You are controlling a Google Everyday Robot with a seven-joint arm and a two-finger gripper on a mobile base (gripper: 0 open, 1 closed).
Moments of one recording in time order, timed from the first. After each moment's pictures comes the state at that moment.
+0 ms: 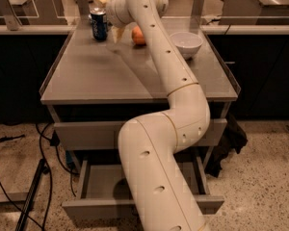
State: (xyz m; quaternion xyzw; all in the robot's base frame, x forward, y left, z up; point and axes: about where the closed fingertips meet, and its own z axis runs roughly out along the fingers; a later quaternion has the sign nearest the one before) arm 0.941 0.126 0.925 -0.80 0.24 -0.28 0.48
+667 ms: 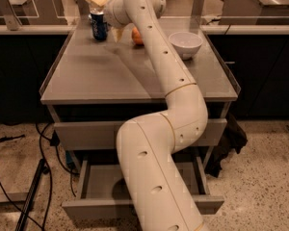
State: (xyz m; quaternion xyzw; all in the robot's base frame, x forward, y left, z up) arm 0.943 0.131 0.920 -0.81 0.18 -0.31 0.46
